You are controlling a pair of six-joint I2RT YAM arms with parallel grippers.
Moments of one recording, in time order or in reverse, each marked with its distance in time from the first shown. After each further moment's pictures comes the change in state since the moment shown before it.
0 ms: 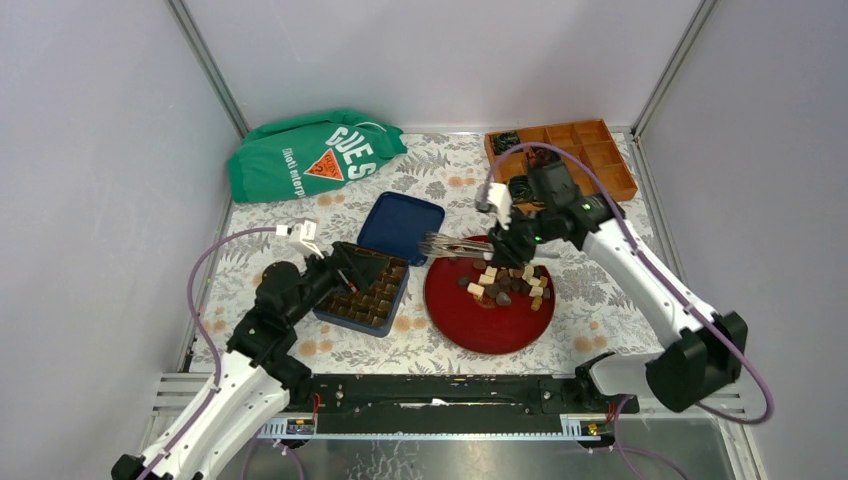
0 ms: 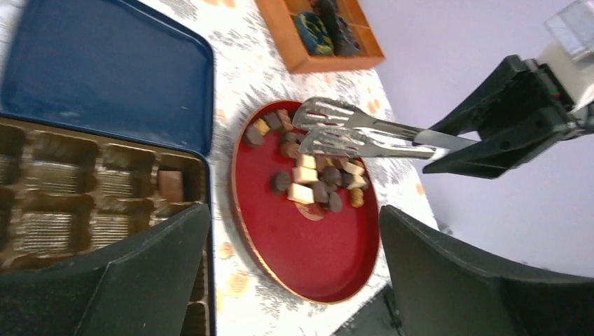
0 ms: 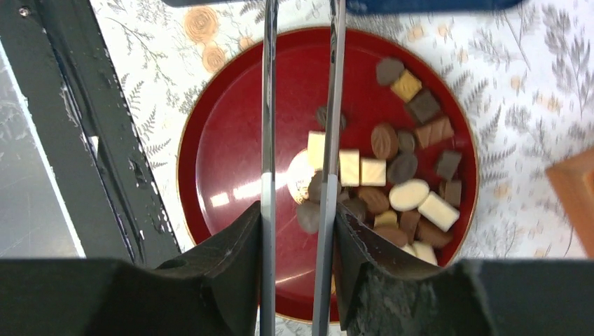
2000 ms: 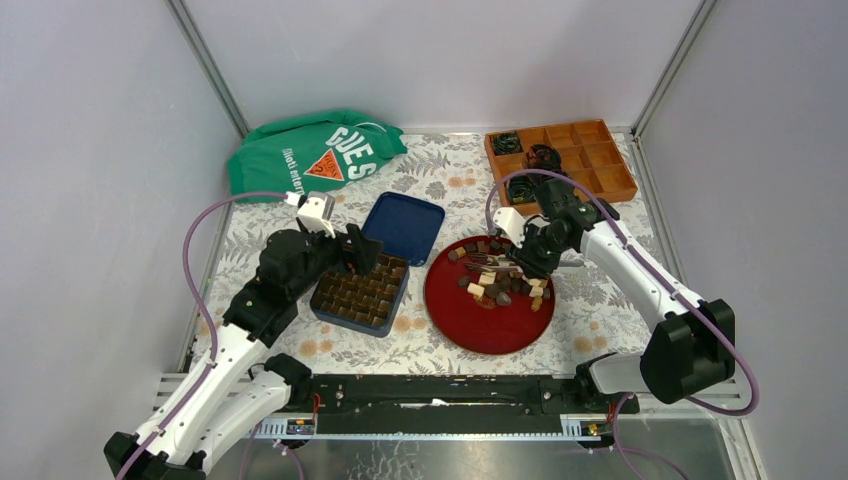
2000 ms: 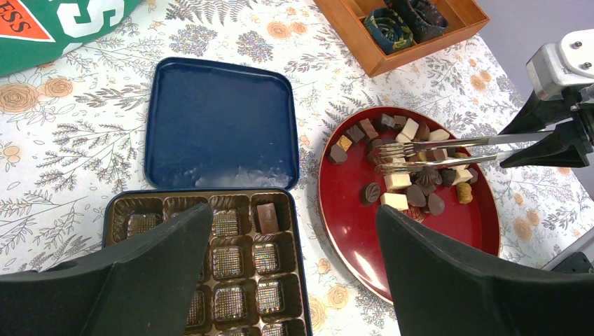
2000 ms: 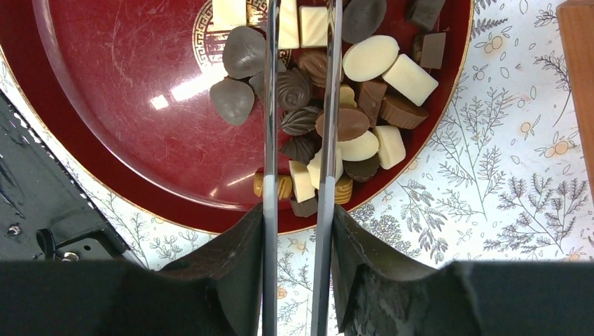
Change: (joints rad) left arm 0.000 0.215 0.240 -0.113 -0.074 0.378; right arm -0.127 -0.011 -0.176 -0.063 0.291 -0.211
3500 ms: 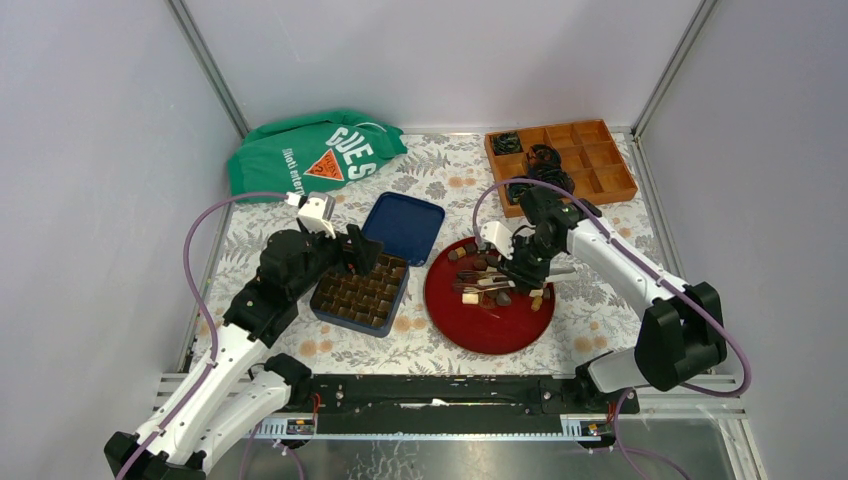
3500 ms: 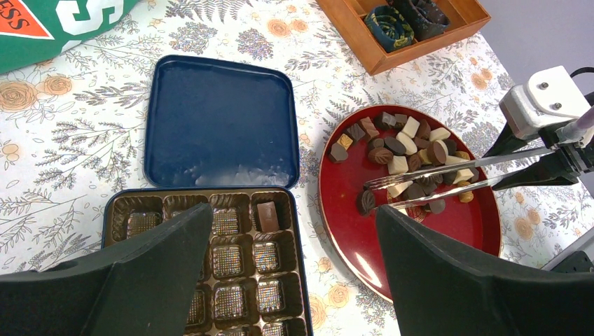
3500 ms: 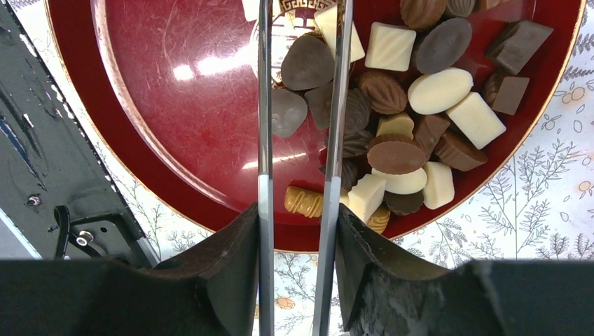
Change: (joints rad) left arm 0.001 0.000 -0.004 0.000 0.001 0.000; right arm 0.059 0.062 -0.013 -0.039 -0.051 -0.075
